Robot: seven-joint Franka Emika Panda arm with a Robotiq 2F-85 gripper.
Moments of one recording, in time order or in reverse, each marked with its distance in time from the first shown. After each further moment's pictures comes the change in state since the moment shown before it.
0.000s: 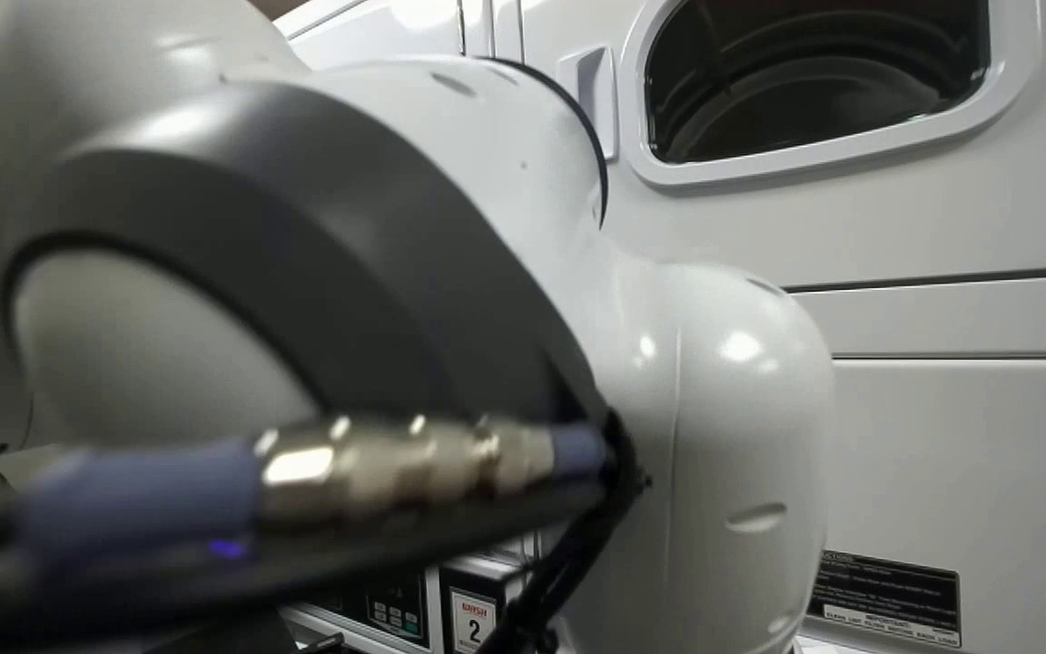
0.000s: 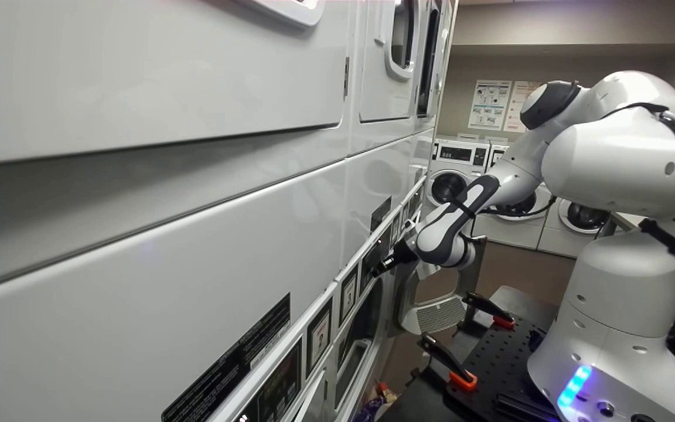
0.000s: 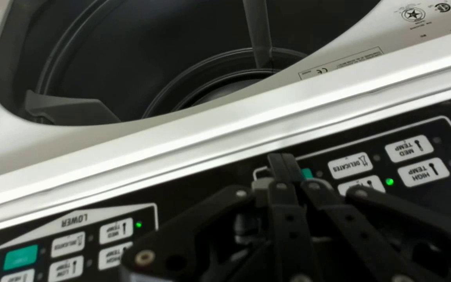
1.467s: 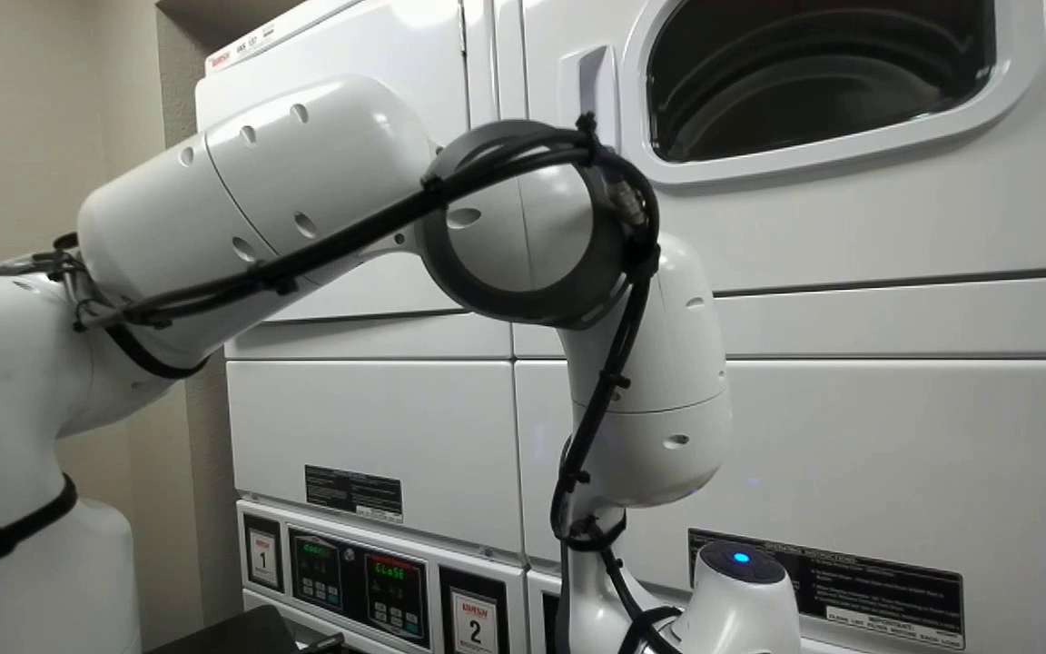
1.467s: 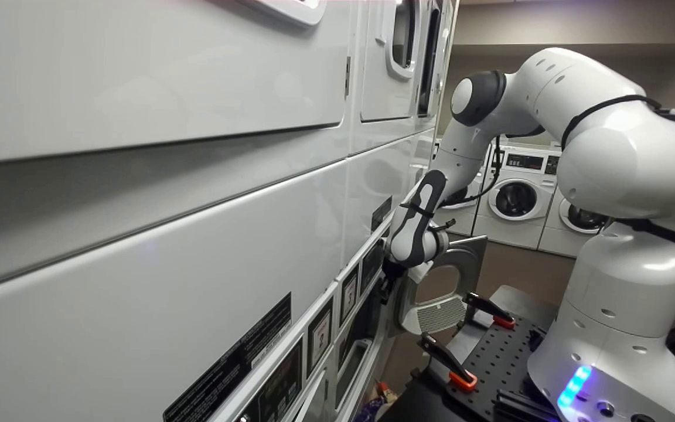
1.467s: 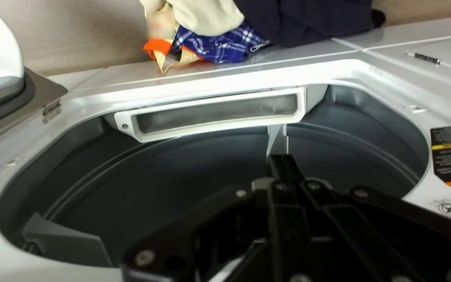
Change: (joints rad) arm 0.589 -0.115 -0.389 0.148 0.239 -0.350 0.072
